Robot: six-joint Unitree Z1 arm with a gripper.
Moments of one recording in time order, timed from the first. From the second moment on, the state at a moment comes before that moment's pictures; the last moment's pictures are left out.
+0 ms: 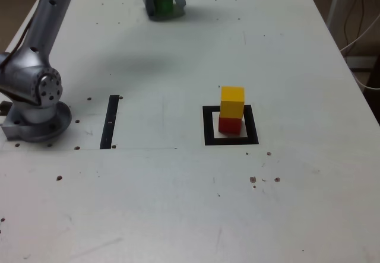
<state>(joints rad) 1.05 2.44 -2.18 1.39 0.18 0.81</state>
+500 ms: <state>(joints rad) 1.05 2.45 -2.19 1.39 0.18 0.77</state>
